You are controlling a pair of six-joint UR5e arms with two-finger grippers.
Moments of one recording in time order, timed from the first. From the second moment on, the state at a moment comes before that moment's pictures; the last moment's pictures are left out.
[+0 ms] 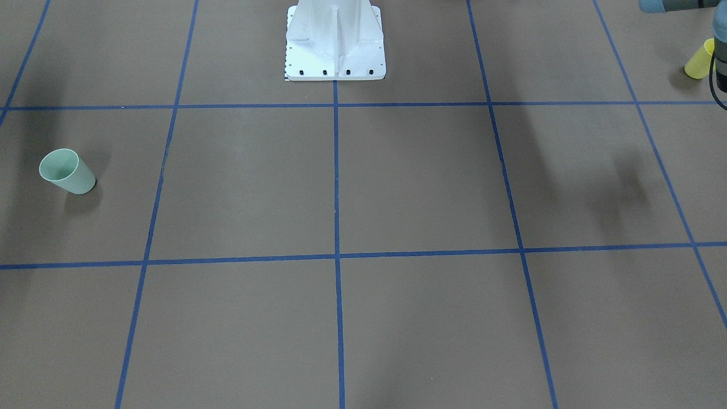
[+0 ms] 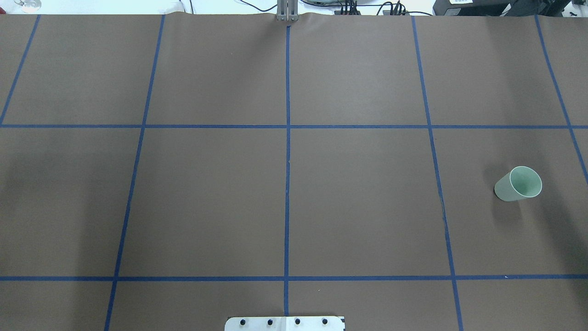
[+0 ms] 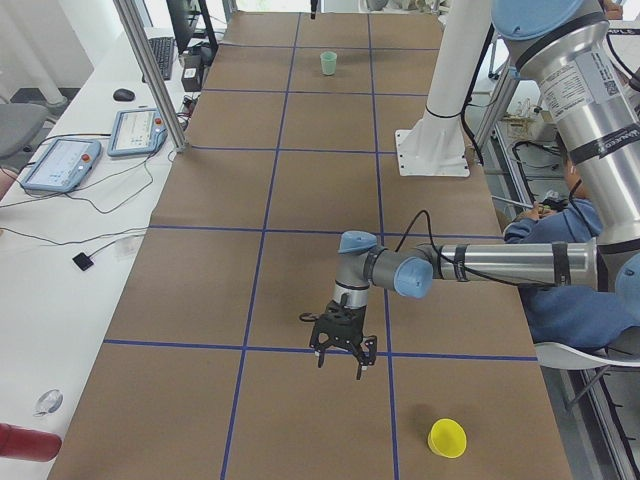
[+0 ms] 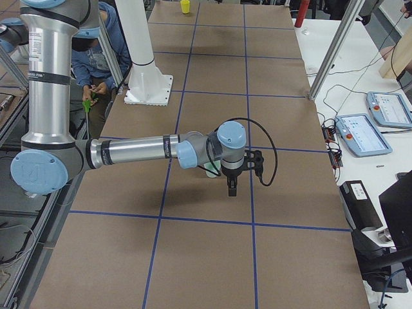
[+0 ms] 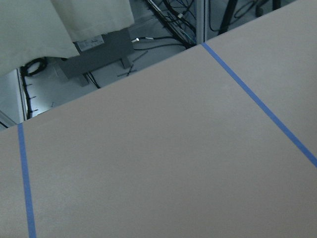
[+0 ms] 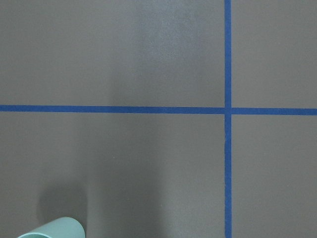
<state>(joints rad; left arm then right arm) -0.94 -1.08 -1.89 -1.79 -1.53 -1.94 1.42 -1.66 1.78 -1.40 2.35 0.29</state>
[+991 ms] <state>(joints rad) -0.42 -1.10 -1.81 -1.32 -1.64 -2.77 1.41 -1.74 1.82 -1.31 2.35 0.28</state>
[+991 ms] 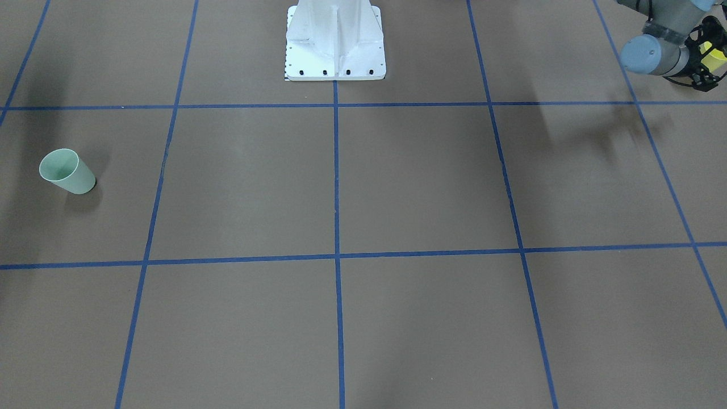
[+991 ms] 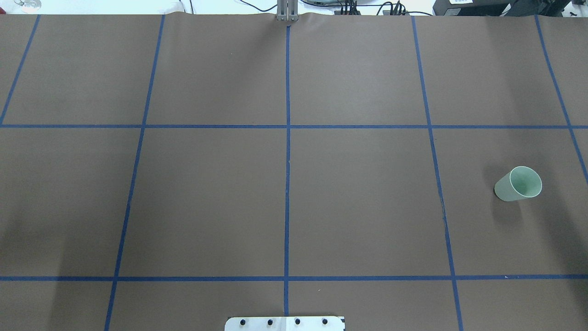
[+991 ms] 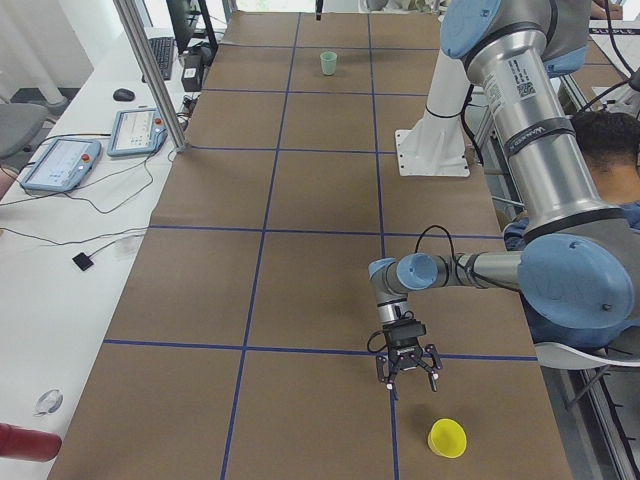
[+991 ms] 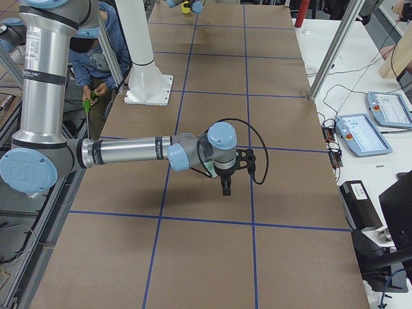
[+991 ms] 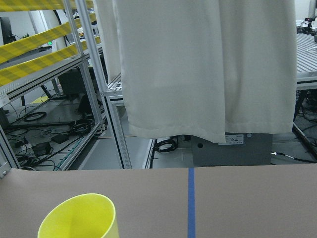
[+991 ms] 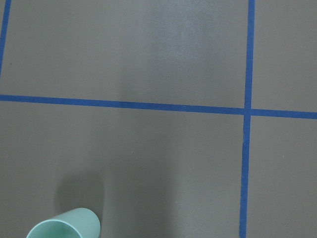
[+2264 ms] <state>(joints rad) -0.29 -1.13 -1.56 -1.39 -1.72 -2.87 1.40 -1.77 1.82 -1.28 2.35 0.29</state>
